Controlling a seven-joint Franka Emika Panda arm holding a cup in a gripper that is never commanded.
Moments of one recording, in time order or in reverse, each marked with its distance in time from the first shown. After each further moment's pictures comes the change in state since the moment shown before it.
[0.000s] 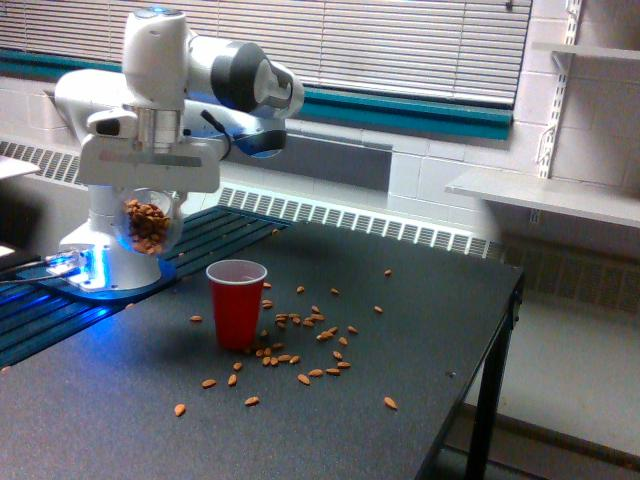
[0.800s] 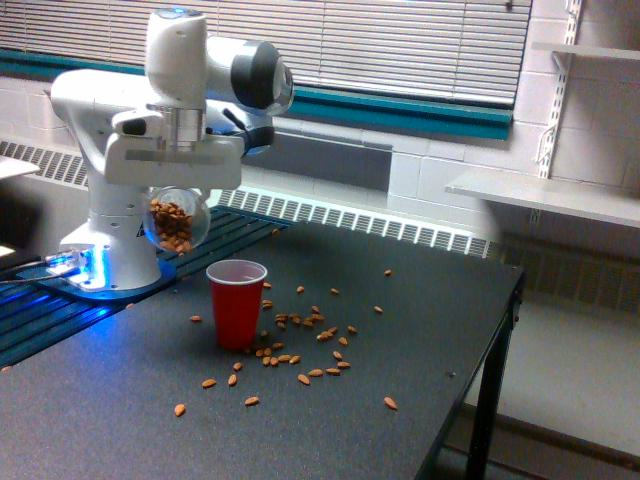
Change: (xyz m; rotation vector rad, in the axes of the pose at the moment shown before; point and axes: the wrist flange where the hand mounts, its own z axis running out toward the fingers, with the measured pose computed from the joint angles) arm -0.043 -0.021 0.000 0.015 0.002 -0.120
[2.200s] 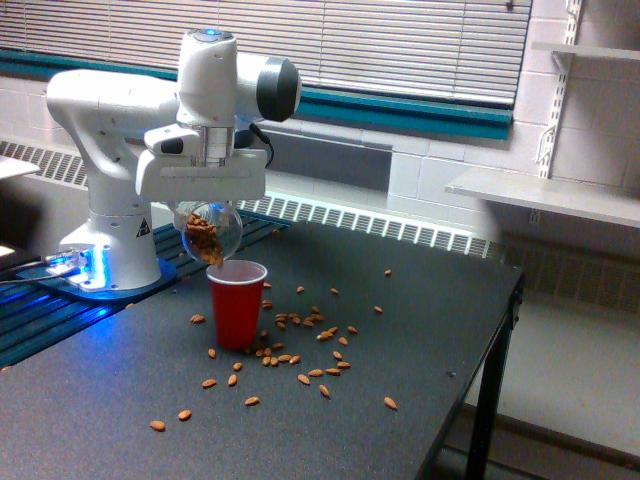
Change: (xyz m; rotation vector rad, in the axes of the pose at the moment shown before) arm -0.038 -0.020 0.021 -0.009 -0.020 -0.153
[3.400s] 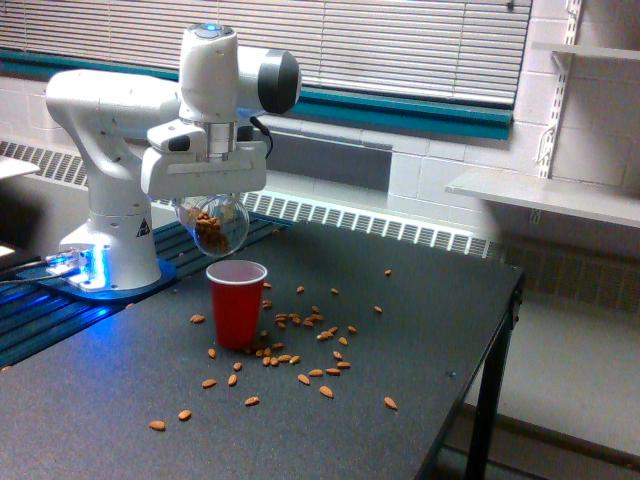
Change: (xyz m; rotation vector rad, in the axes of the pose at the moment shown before) arm -0.009 0.002 -0.006 0.004 -0.046 -0.119
